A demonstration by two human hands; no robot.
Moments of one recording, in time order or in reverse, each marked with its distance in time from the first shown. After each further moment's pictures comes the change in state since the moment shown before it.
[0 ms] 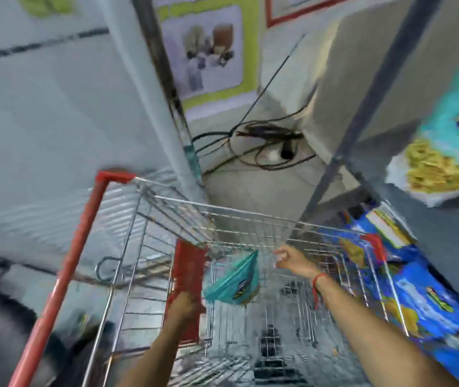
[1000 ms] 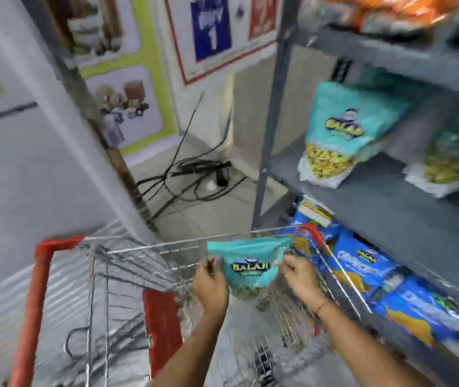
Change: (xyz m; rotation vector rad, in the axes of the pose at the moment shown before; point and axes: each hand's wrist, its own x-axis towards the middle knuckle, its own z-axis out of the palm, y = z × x) left_hand -0.049 0.150 0.026 -0.558 0.330 0.550; right_hand -0.103 0.032 0.005 0.147 0.767 -0.262
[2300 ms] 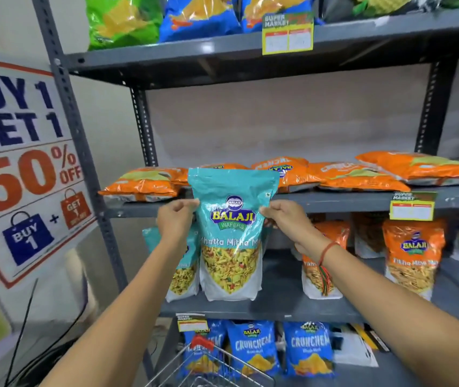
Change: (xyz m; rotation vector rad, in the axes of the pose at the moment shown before) left_hand -0.099 0.404 0.105 -0.348 -0.816 0.468; right_hand -0.113 -0.184 -0.357 0.187 0.811 -0.079
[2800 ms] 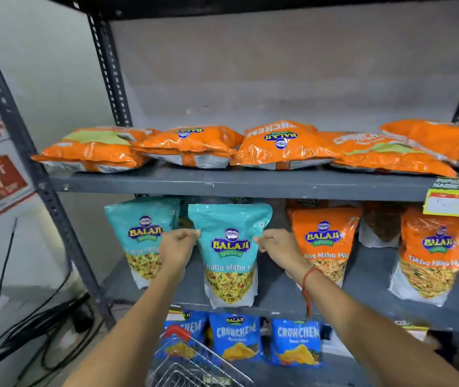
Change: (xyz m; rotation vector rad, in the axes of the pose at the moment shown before) left_hand 0.045 -0.177 0.064 0.158 -0.048 -0.176; right_hand 0.053 0.178 0.027 -0.205 -0.043 0.211
